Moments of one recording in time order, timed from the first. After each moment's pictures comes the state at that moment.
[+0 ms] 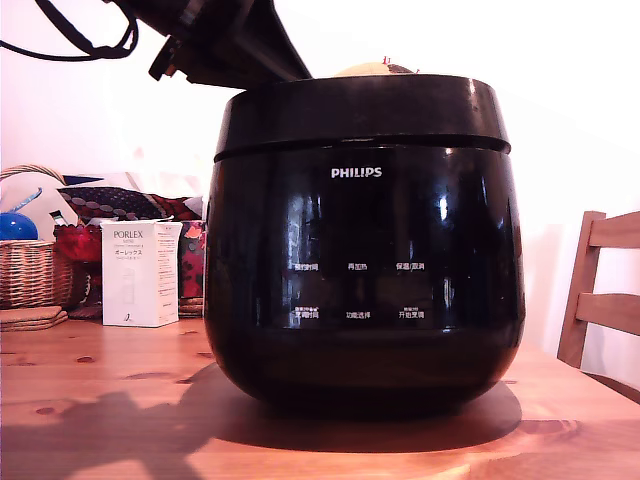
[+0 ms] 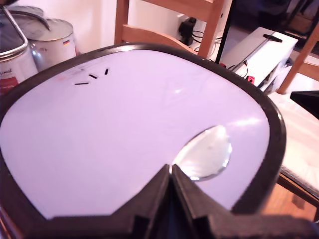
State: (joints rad) arm -0.74 1.26 0.90 -0.08 0.23 -0.05
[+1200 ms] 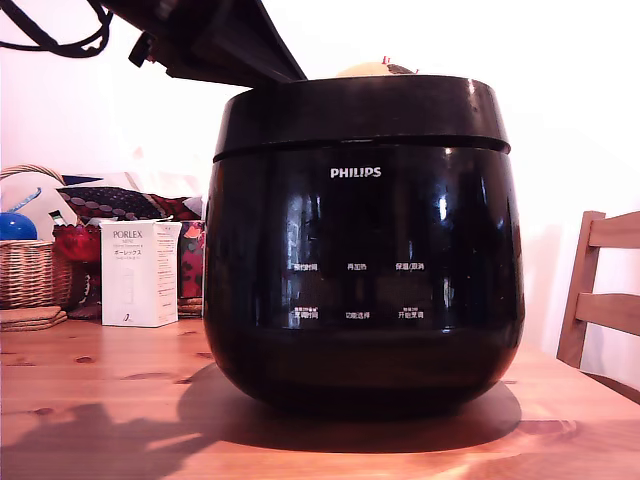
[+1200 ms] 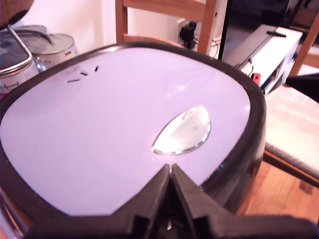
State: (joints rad) arm -0.78 1.20 0.80 -0.05 0.16 0.03
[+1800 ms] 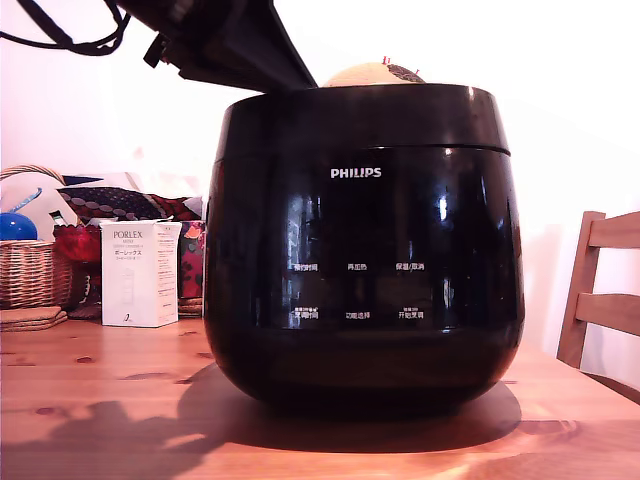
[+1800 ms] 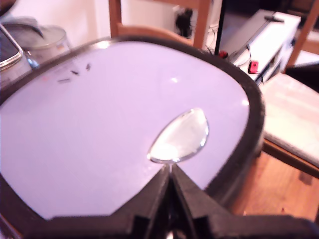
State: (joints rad) arm -0.78 1.24 0.84 -0.12 0.16 0.06
